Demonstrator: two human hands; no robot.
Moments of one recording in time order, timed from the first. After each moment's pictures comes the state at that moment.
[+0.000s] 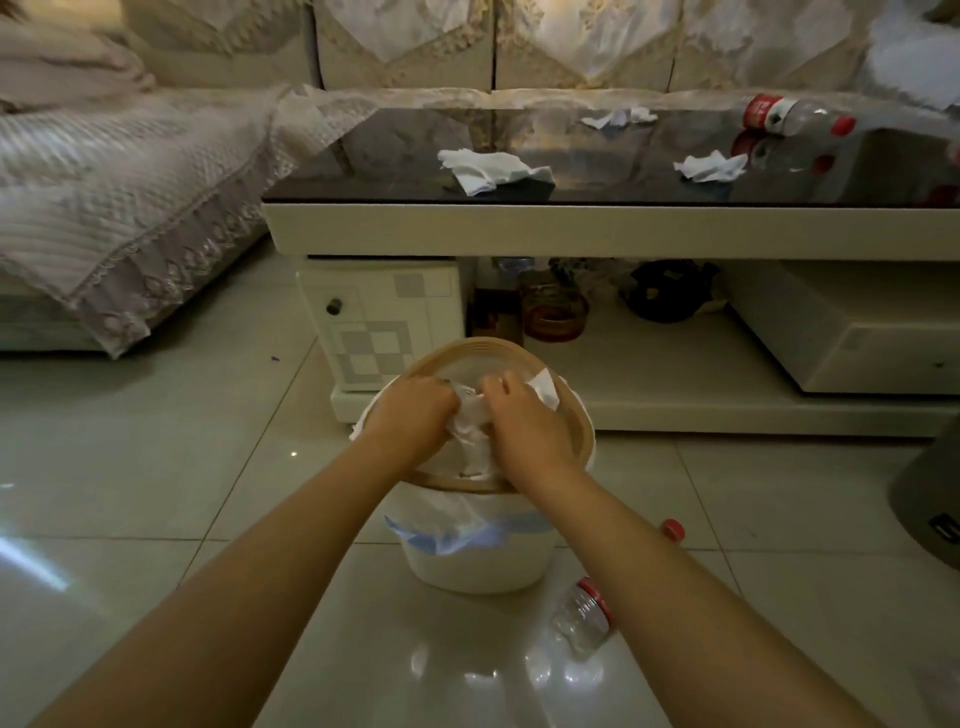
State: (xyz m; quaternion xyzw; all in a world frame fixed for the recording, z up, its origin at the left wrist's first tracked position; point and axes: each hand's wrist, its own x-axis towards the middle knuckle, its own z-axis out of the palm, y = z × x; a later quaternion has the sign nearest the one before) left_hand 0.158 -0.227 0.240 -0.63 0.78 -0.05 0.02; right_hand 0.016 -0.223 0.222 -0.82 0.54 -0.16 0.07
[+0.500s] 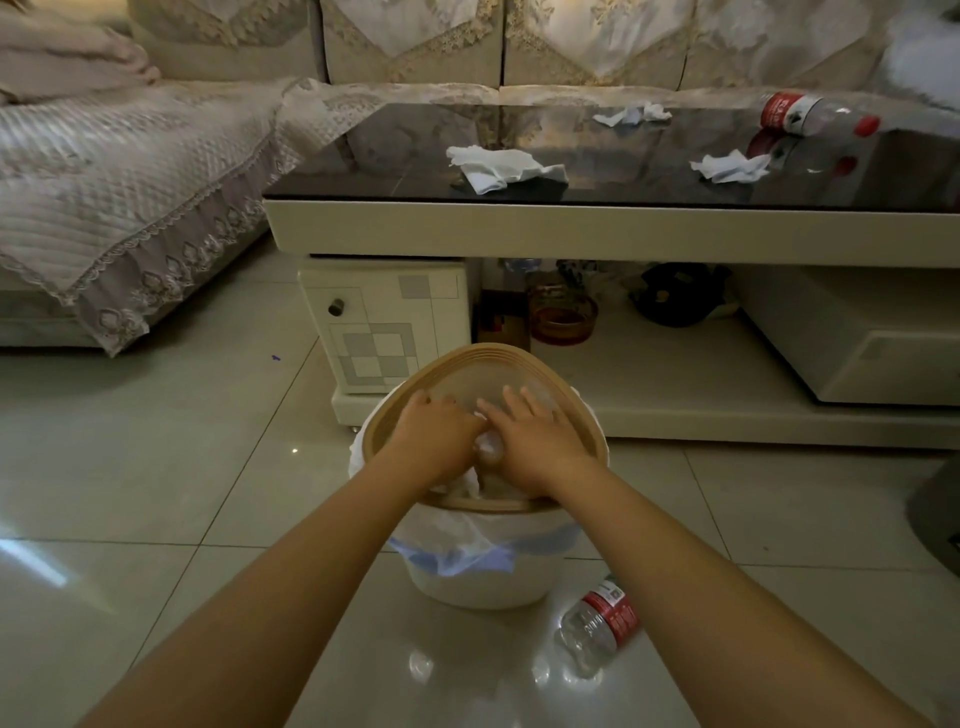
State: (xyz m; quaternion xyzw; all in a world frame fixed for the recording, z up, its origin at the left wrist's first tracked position) left_hand 0.139 -0.231 0.233 -0.59 0.79 -0.03 0.13; right_hand 0.006 -0.248 0.214 -0.83 0.53 0.03 0.14
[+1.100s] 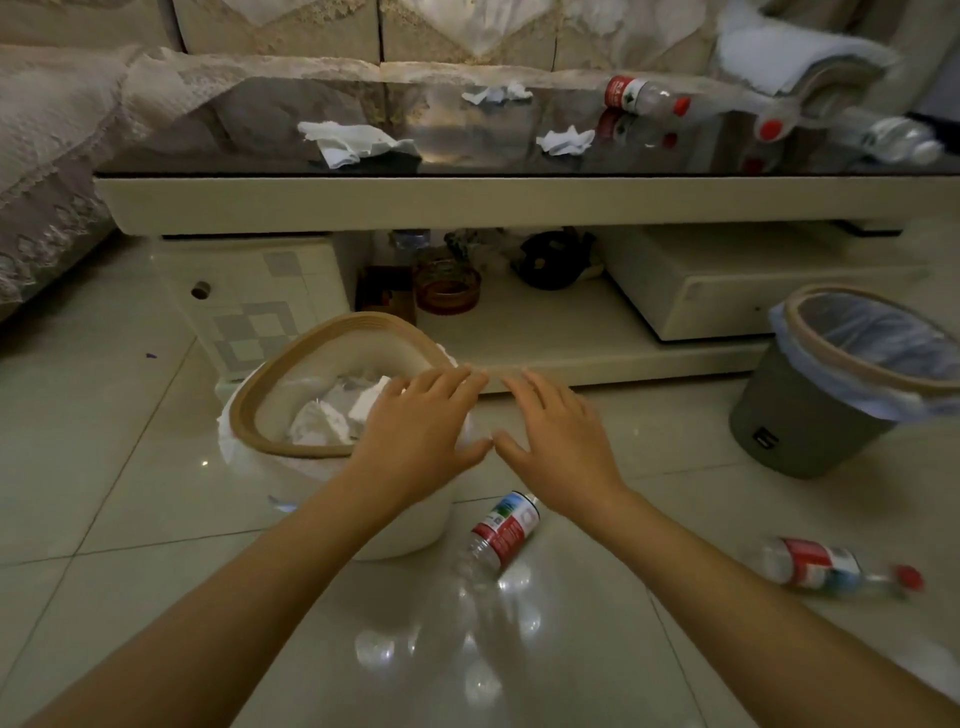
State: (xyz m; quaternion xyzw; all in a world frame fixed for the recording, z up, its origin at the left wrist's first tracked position) left_hand 0.035 -0.148 0.247 -0.50 0.85 -0.07 -0.13; right_hand -0.131 -0.130 0.232 -0.76 0.63 -0.15 0.03
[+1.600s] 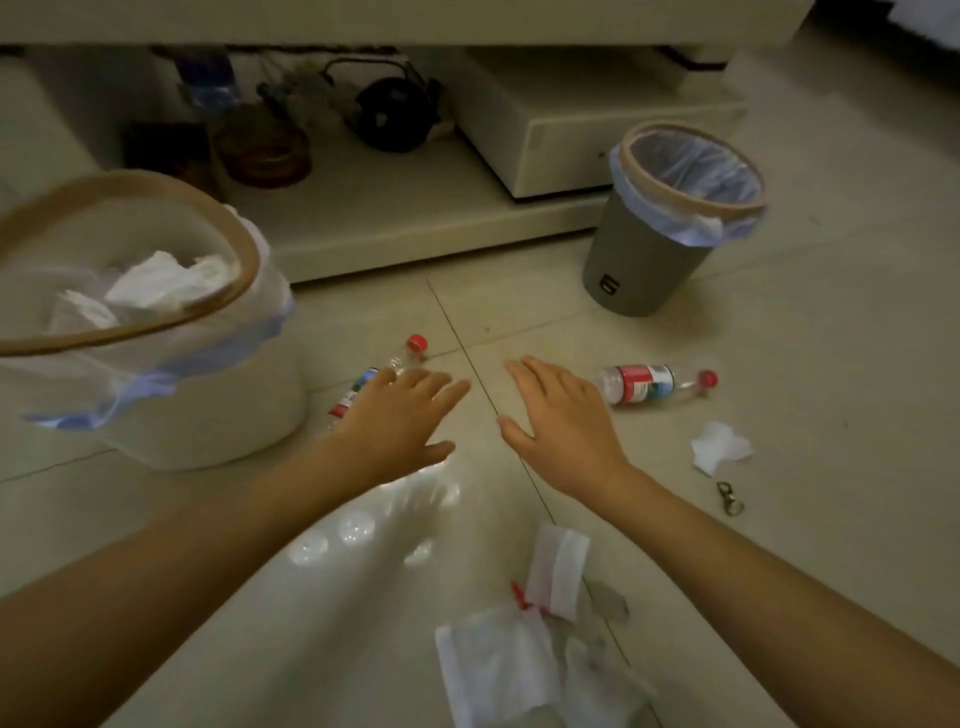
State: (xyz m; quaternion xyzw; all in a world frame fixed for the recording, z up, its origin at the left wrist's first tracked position) left_hand -0.083 -0.083 0.144 -0.31 0.95 -0.02 0.02; right_hand -0.265 0.002 0.163 -0.68 0.73 -0.04 0.06
